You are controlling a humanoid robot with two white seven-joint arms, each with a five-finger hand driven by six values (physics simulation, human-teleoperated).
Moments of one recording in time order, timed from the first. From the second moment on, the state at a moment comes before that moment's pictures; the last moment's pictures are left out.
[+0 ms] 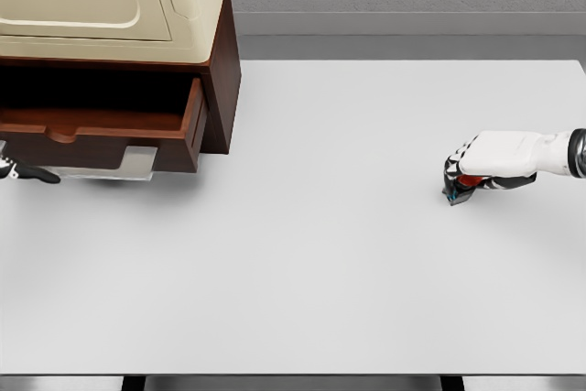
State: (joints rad) left arm -0.65 1.65 -0.92 -1.76 0.55 -0.61 -0.61; right arm -0.73 -0.99 0.84 -1.46 0.38 -0.61 0.61
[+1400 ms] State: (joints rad) left arm -0.65 1.65 -0.94 -1.76 0.52 -0.61 -0.61; right arm -0.83 -0.80 0.70 -1.40 0.34 -0.61 0.61
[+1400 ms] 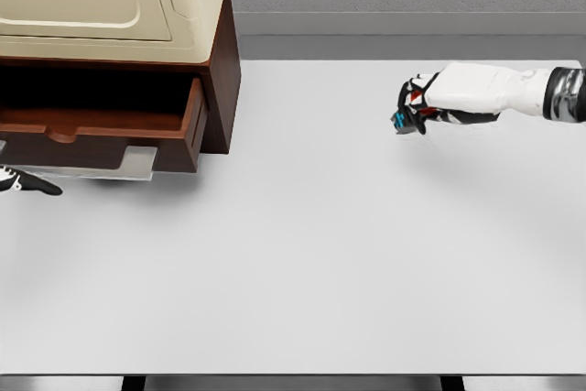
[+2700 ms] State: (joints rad) left arm -0.65 1.65 -0.94 -1.76 0.52 -0.61 -0.61; right arm -1.17 -0.44 0.92 -1.41 0.34 -0.61 0.61
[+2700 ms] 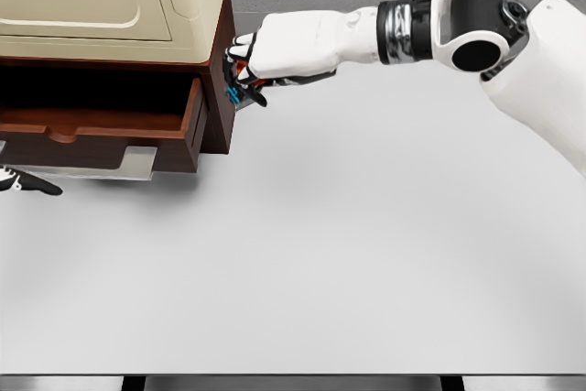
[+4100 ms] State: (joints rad) left arm -0.65 1.65 -0.96 -1.76 0.50 -0.61 -0.61; right arm -1.39 -0.05 1.05 -1.04 0.30 -0.61 0.61
